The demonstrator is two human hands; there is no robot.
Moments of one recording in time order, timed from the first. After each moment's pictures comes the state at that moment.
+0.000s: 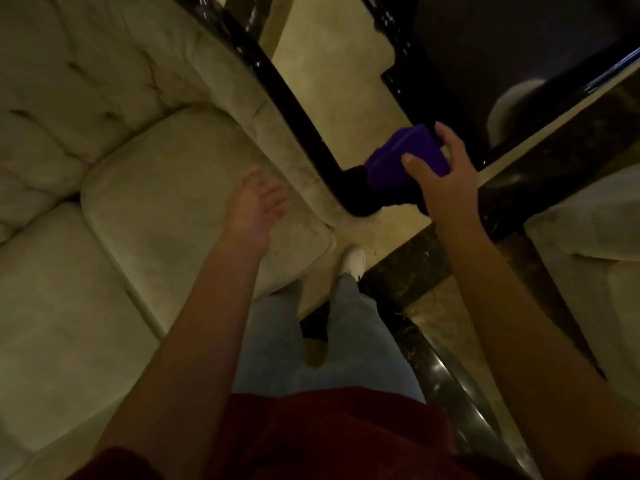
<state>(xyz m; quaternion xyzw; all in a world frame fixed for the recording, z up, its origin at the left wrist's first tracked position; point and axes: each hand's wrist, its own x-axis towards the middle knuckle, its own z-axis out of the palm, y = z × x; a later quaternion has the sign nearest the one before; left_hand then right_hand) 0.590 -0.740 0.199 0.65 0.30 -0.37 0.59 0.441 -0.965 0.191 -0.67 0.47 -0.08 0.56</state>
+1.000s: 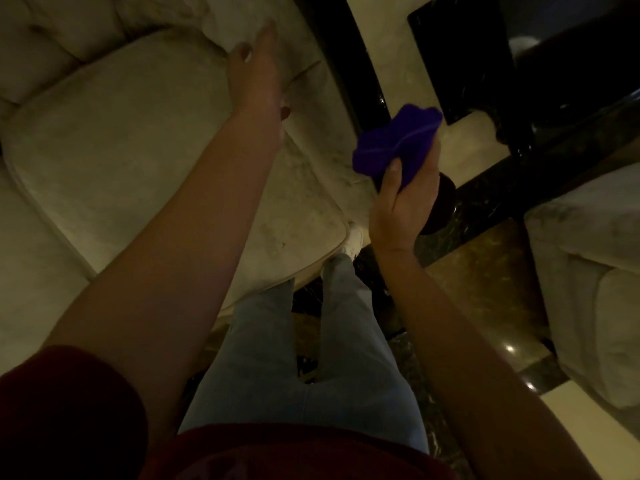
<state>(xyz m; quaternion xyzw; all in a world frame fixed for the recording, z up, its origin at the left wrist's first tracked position) 0.775 -0.775 0.100 0.67 0.30 -0.35 0.59 0.558 -0.838 0.082 -0.78 0.47 -0.18 0.36</state>
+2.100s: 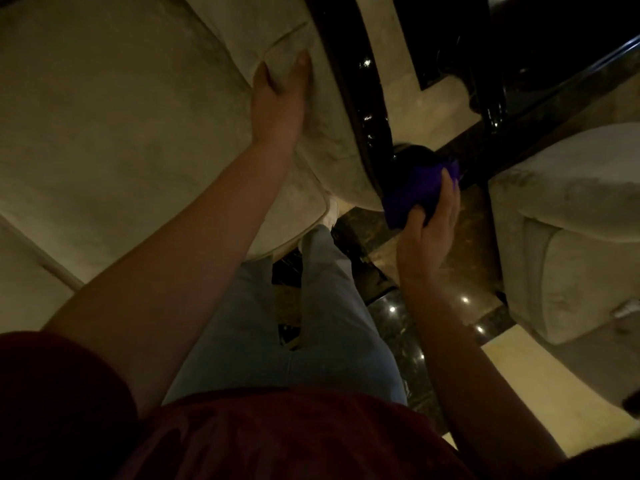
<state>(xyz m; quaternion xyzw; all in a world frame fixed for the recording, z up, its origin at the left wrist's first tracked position) 0.715 -0.772 0.072 0.73 0.18 -0.39 0.53 0.461 -0.846 0.106 -0.77 0.56 -0.02 0.29</state>
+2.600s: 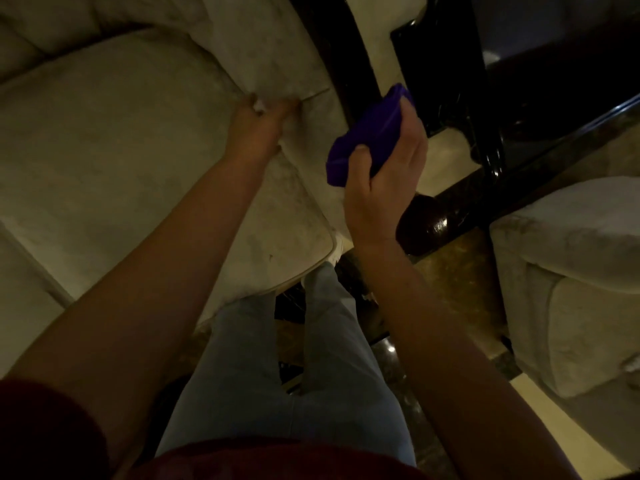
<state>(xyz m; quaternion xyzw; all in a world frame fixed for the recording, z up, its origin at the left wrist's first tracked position) 0.772 -0.745 0.070 0.73 0.18 -0.42 0.52 0.632 -0.832 0.107 -0.82 0.42 -0.17 0.34</state>
